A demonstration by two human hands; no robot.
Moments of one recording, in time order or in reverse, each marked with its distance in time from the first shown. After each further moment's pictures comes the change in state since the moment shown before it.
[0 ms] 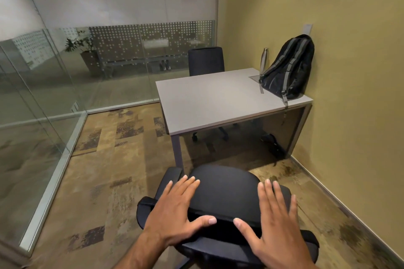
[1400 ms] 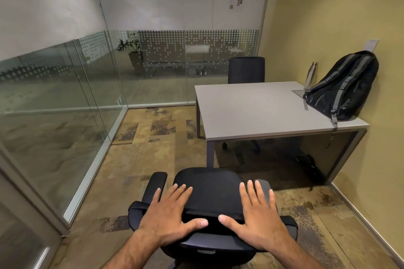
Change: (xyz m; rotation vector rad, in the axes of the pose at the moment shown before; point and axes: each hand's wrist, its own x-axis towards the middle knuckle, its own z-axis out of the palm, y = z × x) left_hand -0.044 -0.112 -0.025 0.068 -0.147 -0.322; right_hand 0.089 -0.117 0.029 -0.075 -0.252 -0.264
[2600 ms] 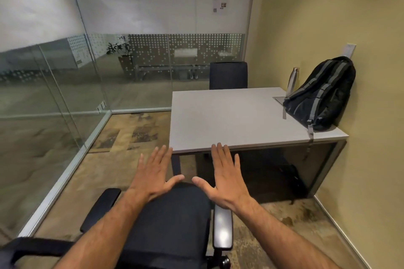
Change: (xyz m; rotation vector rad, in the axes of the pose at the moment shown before) left_hand 0.220 0.139 -0.039 0.143 0.265 -0.070; right_hand 0.140 0.175 -0.078 0.227 0.358 -0.280
